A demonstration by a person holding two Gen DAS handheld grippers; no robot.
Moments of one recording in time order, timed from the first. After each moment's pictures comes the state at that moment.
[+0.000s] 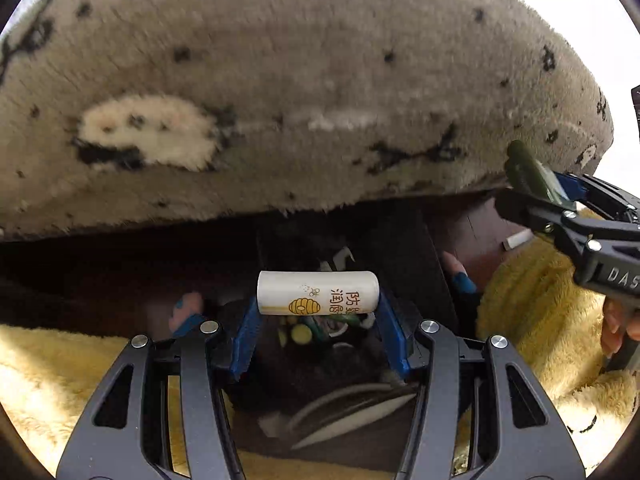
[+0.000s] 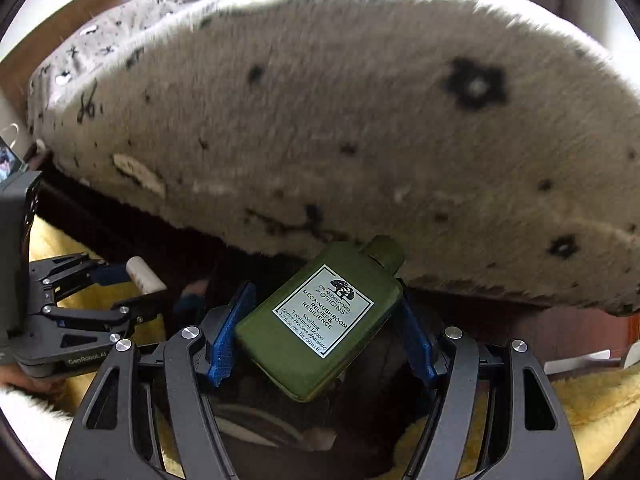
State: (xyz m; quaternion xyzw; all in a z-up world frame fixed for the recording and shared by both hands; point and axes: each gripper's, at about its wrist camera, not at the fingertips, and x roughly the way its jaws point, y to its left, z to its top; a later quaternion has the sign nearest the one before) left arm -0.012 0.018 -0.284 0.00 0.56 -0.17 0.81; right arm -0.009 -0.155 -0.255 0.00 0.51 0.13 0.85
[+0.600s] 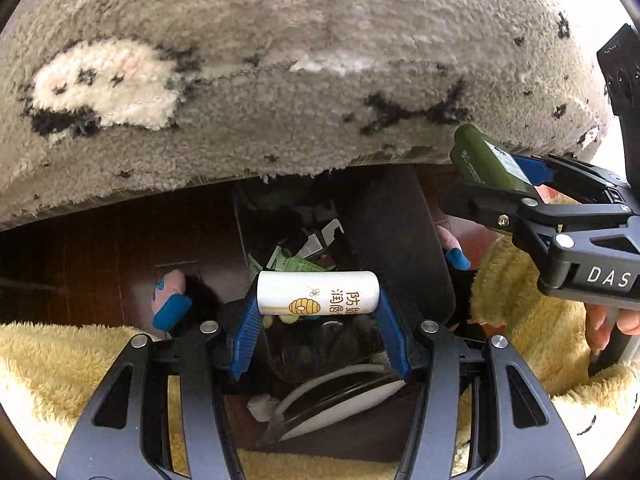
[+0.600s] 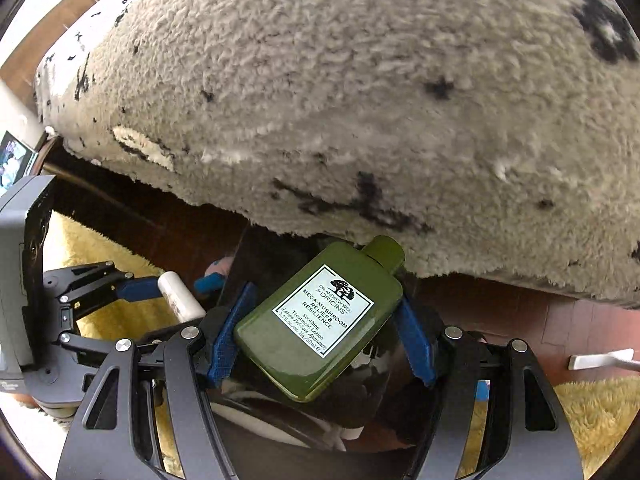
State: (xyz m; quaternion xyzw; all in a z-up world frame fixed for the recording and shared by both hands) left arm -0.009 0.005 -0.304 0.00 0.60 -0.18 0.78; right arm 0.009 -0.135 -0.287 0.02 0.56 0.17 0.81
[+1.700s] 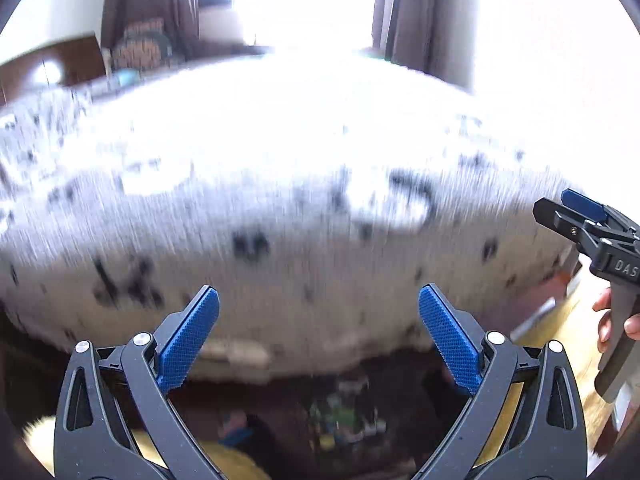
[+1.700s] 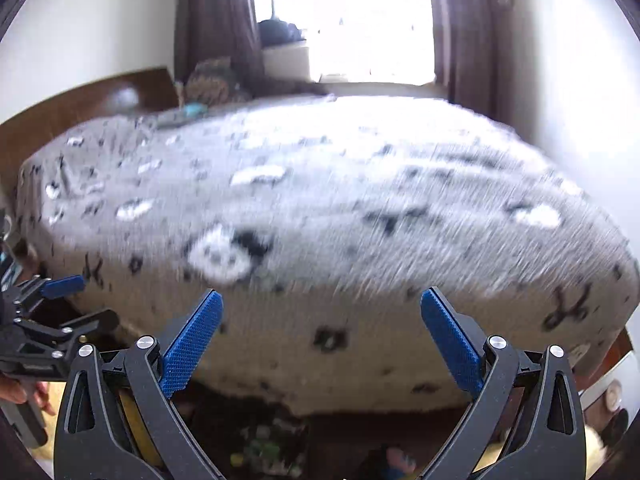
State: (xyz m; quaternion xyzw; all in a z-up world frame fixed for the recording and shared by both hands) left arm 0.007 0.014 -0.104 0.02 0.34 -0.14 0.93; right arm -0.020 -0.222 -0.080 0.02 0.27 0.03 0.96
